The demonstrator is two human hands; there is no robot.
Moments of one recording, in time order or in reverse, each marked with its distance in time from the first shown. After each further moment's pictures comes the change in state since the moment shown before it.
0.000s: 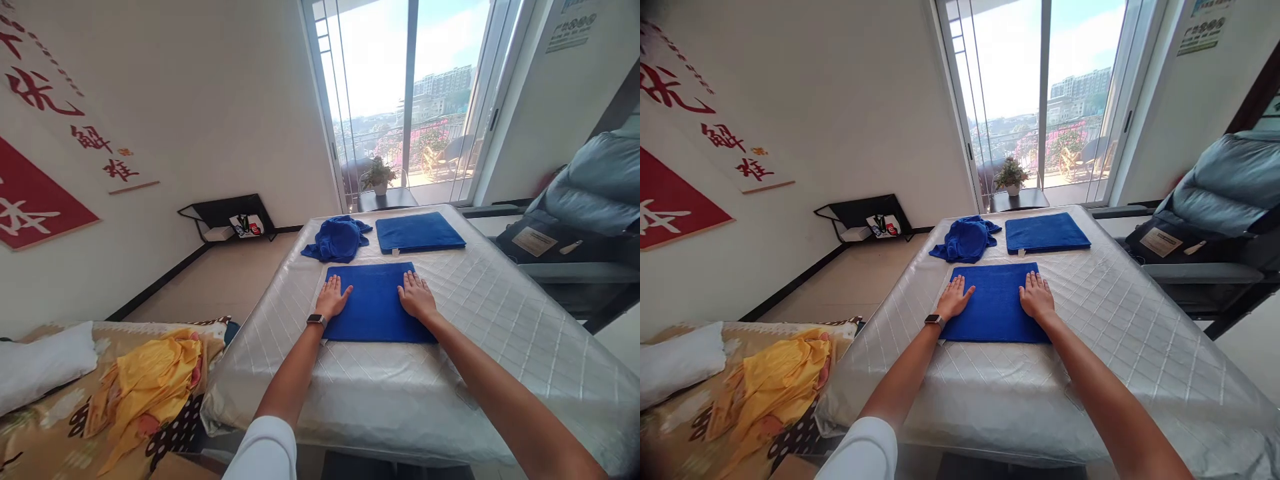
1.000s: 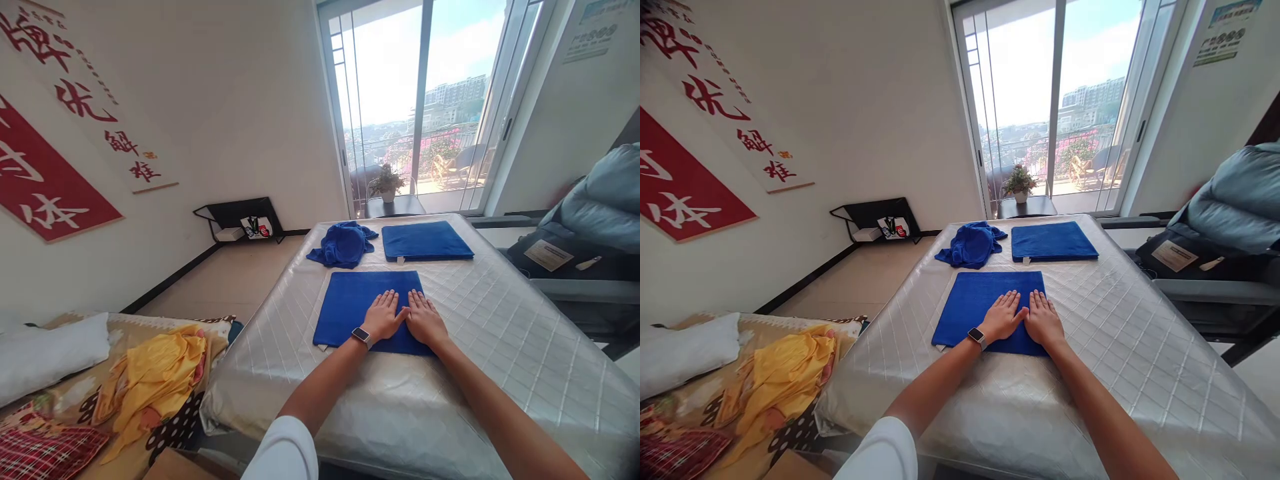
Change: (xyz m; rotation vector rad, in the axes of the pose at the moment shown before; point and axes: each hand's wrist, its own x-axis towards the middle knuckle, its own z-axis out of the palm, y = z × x) left_hand -0.023 0.144 0.015 -0.029 0.034 0.391; right_hand -0.032 0.009 0.006 -0.018 -0.002 -0.112
